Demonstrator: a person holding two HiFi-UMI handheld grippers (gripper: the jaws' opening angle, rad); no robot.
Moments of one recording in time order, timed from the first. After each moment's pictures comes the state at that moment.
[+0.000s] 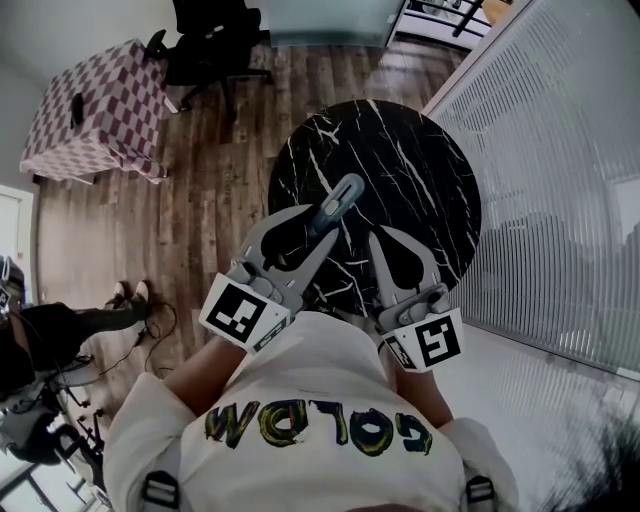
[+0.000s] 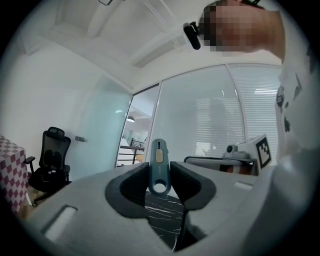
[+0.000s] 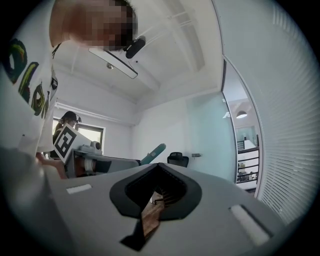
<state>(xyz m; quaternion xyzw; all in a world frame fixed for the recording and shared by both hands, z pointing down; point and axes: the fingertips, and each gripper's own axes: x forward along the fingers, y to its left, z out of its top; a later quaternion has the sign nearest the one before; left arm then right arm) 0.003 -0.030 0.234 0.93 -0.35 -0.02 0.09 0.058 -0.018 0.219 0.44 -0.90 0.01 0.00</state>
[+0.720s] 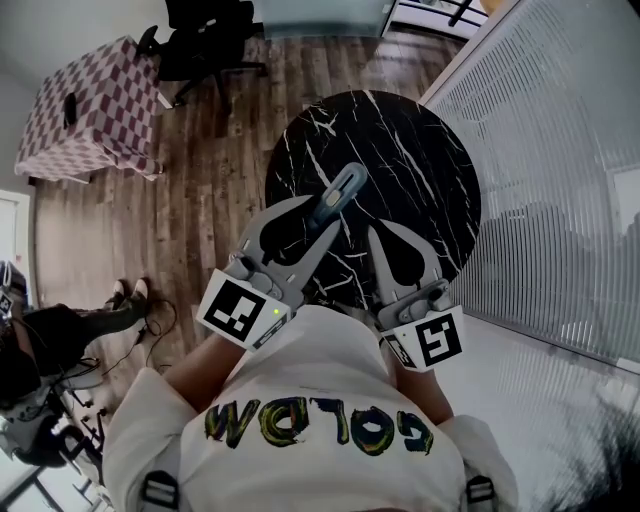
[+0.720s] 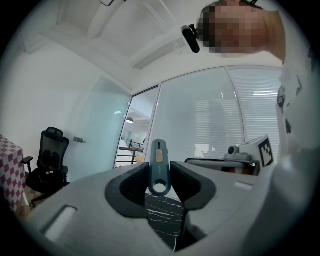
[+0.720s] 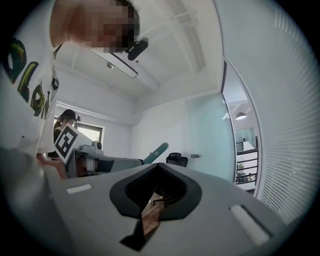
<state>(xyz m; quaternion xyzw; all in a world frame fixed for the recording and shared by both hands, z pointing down) 0.006 -0.035 0.230 0.93 -0.35 -0.03 0.08 0.056 -0.019 0.217 0.45 -0.90 0.00 0.00</state>
